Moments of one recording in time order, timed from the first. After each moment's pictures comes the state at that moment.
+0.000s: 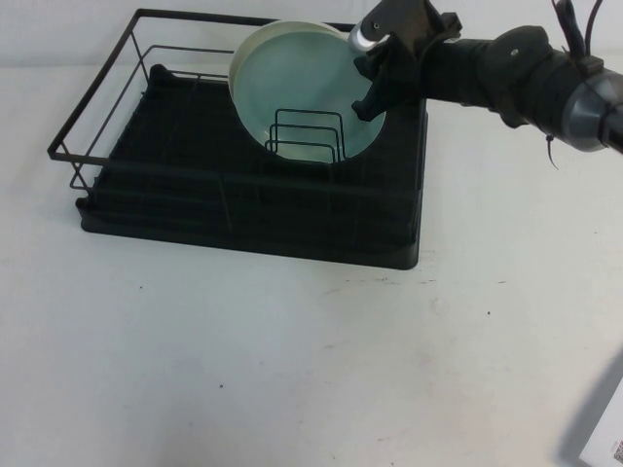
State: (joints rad) right arm 0.38 2.20 -1.88 1.01 0.25 -1.43; left arm -0.08 -0.01 0.02 0.05 0.35 -0.06
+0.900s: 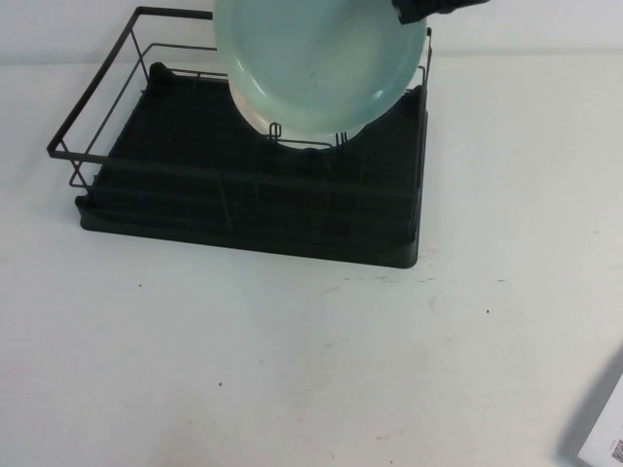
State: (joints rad) right arm 0.38 1.81 -1.88 0.43 0.67 -0.64; left arm -0.08 -0.01 0.02 0.05 0.35 -0.06
